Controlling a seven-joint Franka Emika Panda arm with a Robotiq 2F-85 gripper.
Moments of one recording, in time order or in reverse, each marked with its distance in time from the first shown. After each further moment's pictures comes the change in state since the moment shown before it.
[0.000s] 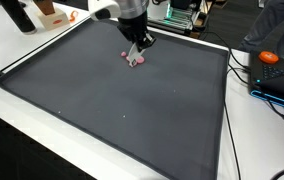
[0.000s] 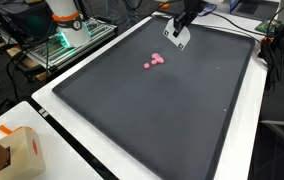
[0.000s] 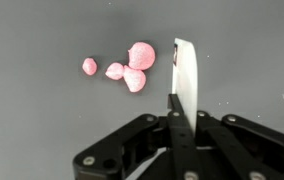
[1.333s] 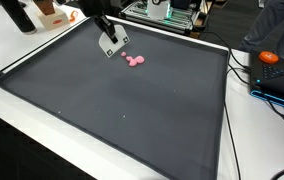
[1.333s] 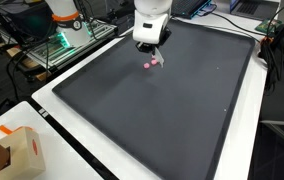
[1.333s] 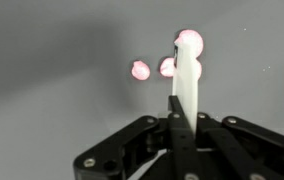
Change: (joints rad) arm -0.259 -0.192 -0.078 -0.395 0.356 0.294 -0.312
